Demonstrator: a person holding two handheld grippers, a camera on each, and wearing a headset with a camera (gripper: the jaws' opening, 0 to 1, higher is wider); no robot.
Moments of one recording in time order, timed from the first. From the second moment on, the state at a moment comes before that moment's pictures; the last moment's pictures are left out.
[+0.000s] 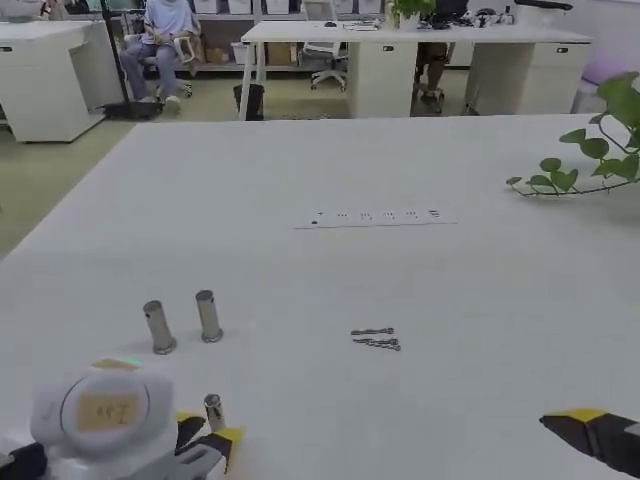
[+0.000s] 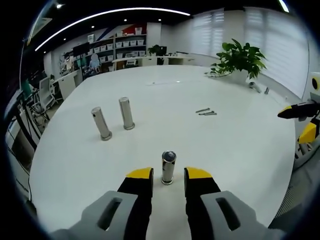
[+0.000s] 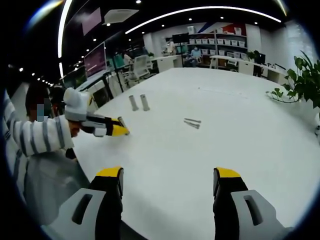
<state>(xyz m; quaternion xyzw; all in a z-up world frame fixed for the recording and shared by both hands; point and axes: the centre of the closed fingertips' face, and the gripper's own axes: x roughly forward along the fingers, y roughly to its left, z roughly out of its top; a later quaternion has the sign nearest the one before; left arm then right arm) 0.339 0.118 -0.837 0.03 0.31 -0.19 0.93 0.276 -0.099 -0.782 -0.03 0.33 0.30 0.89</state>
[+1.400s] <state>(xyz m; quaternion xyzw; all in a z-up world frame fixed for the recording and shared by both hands) 0.305 0.099 -0.813 0.05 0.28 -0.33 0.90 0.274 -0.093 -0.787 -0.07 0.33 0.34 0.88</state>
